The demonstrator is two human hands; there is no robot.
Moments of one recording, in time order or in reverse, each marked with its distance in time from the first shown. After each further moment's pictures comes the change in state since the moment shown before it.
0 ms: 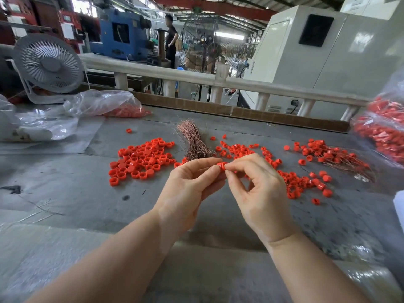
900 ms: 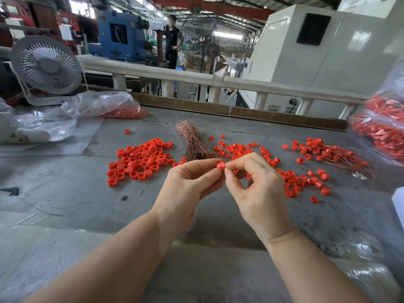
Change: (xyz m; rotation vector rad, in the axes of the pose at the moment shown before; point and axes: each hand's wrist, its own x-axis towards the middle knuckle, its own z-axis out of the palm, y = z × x) left_hand -0.003 0.002 0.001 0.067 -0.031 0.021; right_hand 0.001 -0.001 0.000 0.039 0.009 0.091
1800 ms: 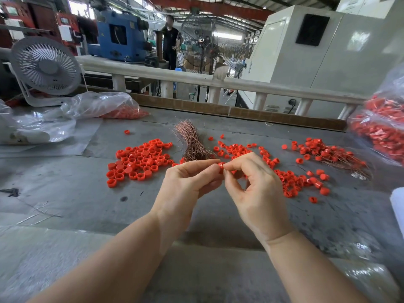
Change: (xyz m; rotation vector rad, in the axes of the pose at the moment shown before) left_hand -0.001 0.002 0.000 0.028 0.014 0.041; right_hand 0.000 -0.002 -0.002 -0.033 -0.032 -0.049
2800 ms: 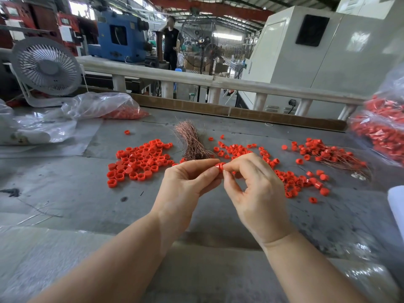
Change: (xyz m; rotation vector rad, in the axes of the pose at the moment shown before) left_hand 0.000 -0.002 0.000 0.013 -0.004 0.058; right_hand -0.002 -0.003 -0.002 -0.121 0.014 -0.065
